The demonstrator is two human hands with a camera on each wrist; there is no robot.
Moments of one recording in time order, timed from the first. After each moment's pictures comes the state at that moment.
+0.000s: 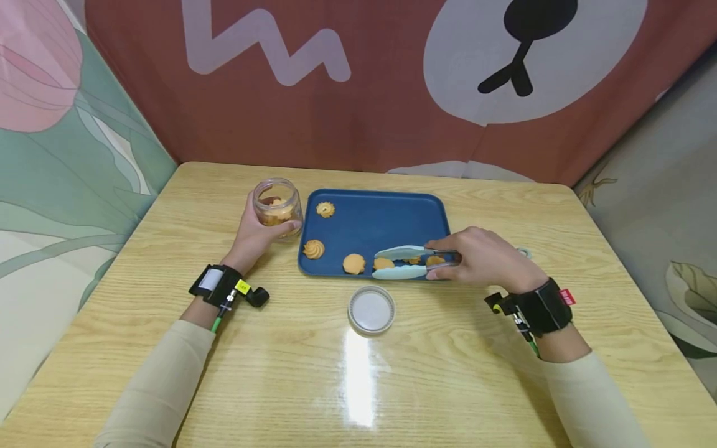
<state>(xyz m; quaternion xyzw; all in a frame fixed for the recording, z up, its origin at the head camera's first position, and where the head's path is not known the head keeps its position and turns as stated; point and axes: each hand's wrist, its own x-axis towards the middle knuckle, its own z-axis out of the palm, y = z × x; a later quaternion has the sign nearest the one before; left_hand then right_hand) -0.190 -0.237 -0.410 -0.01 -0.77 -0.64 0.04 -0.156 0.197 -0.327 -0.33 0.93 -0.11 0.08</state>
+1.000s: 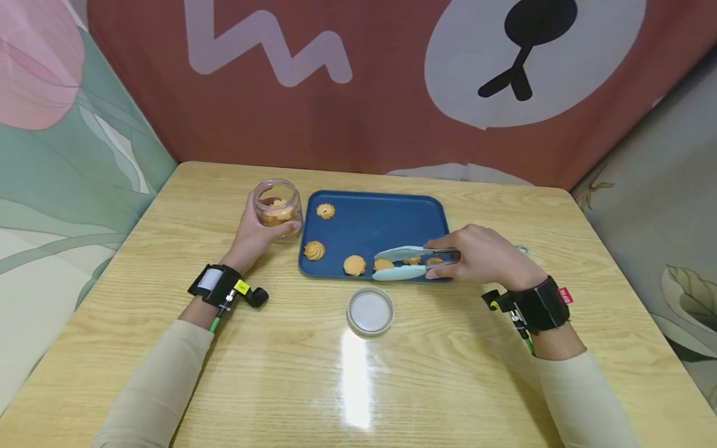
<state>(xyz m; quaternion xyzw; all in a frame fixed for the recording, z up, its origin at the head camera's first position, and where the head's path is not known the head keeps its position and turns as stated) -0.190 -0.240 -0.409 0.00 -0.77 -0.63 0.03 -0.158 0.191 -0.317 -0.31 0.94 -0.11 0.09</state>
